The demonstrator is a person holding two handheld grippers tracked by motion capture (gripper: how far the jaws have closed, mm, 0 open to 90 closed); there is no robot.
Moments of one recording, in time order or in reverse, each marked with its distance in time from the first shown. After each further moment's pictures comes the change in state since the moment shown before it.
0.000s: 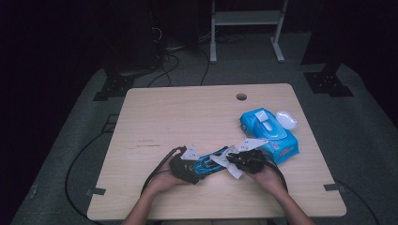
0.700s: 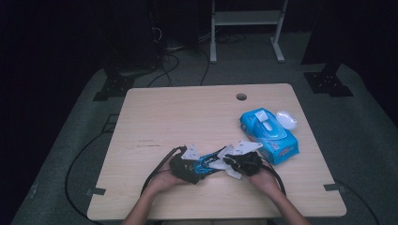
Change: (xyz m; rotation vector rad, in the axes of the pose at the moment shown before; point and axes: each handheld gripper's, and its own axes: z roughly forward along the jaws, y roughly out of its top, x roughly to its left) left arm 0.000 0.001 0.000 0.008 0.000 0.001; right arm 0.015 0.001 0.010 -0.023 0.004 -0.058
